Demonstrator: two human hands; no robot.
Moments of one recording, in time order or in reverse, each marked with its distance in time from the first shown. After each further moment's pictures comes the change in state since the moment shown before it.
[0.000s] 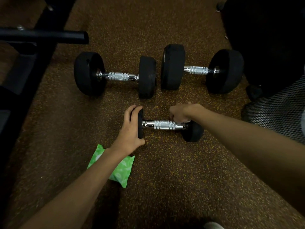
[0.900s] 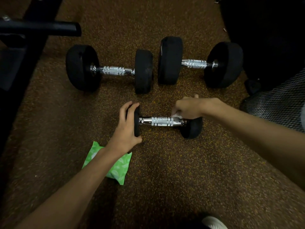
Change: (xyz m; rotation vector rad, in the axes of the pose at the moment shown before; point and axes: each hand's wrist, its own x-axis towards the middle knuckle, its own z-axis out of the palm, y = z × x) left_hand -0.005 -0.005 0.004 -0.005 0.045 0.065; right_hand -0.031 0.022 0.003 0.088 0.098 -0.130
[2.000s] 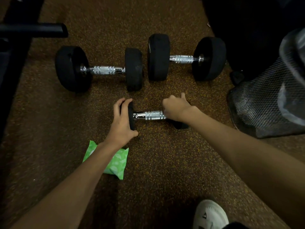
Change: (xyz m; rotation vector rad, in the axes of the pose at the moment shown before) left_hand 0.005 0.010 -0.005 -0.025 -0.015 -0.069; right_hand -0.011 -0.041 0.024 -0.089 0.273 0.208
